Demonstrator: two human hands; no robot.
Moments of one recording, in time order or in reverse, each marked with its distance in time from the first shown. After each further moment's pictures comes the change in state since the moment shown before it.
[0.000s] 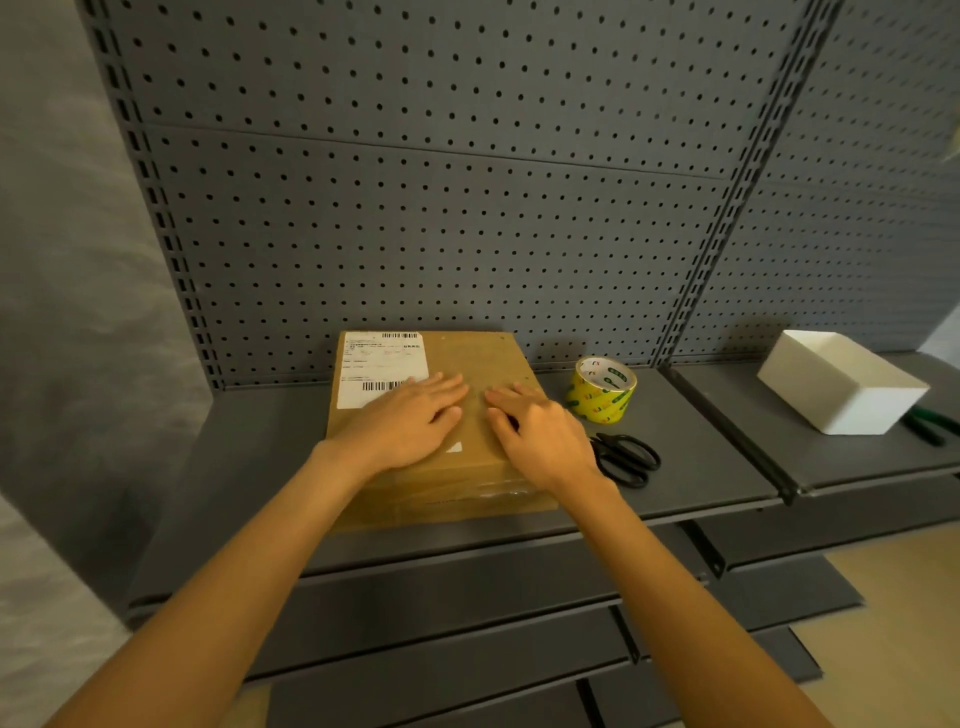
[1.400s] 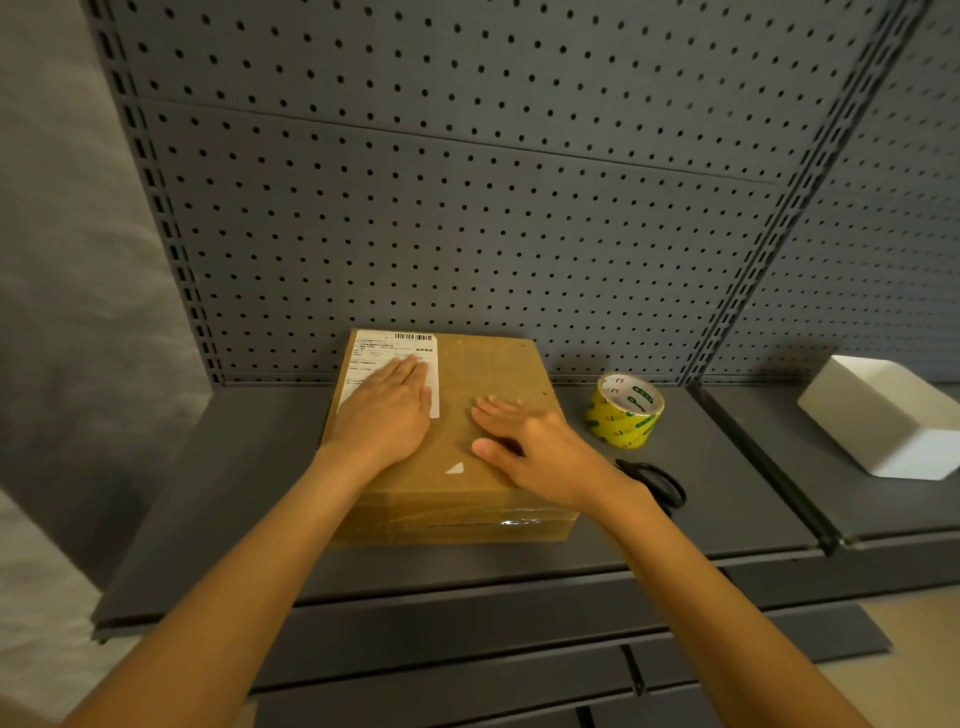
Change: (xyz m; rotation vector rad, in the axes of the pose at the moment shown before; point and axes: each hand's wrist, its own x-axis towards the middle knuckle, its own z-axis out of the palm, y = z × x) left_hand 0.023 -0.019 0.005 0.088 0.077 -0.335; right_hand 0.026 0.008 -0.011 0.091 -0.322 -0.259
